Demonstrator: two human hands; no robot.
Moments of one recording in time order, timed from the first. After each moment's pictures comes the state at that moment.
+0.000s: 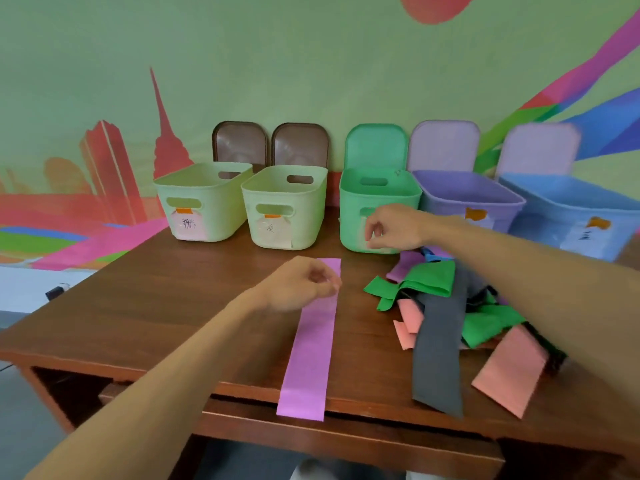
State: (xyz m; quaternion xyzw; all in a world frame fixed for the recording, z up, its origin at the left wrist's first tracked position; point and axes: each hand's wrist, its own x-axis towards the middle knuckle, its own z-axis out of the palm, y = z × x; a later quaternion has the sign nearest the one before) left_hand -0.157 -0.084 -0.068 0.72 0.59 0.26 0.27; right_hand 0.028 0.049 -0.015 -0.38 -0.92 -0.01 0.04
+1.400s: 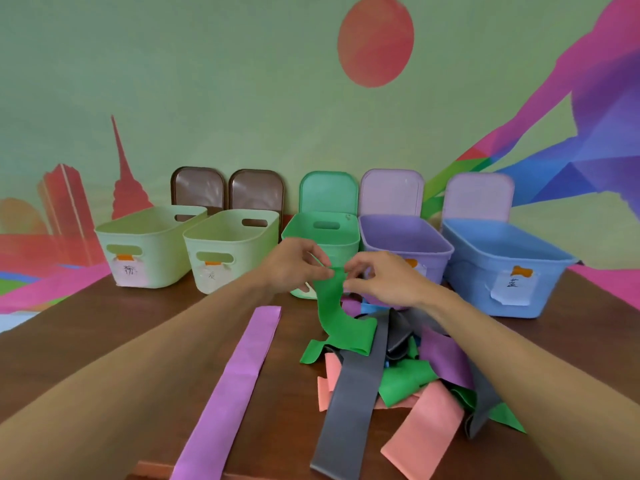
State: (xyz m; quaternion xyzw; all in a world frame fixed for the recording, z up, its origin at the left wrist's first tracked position) left_hand -0.063 -0.011 0.004 0.68 0.58 0.38 0.24; right_hand 0.123 0.035 -0.013 -0.40 -0.87 0.17 0.25
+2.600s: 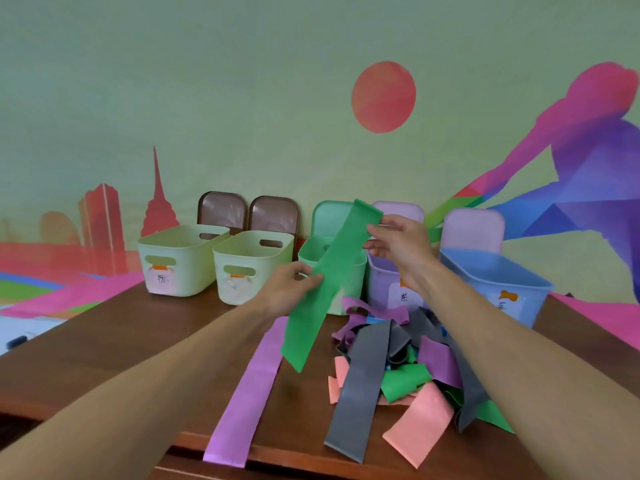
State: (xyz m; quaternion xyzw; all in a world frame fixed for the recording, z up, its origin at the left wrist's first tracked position) left_hand -0.079 -0.070 -0.002 0.60 0.57 0.49 0.28; right_hand 0.106 -0.014 0.060 -0.35 -0.60 0.44 0.57
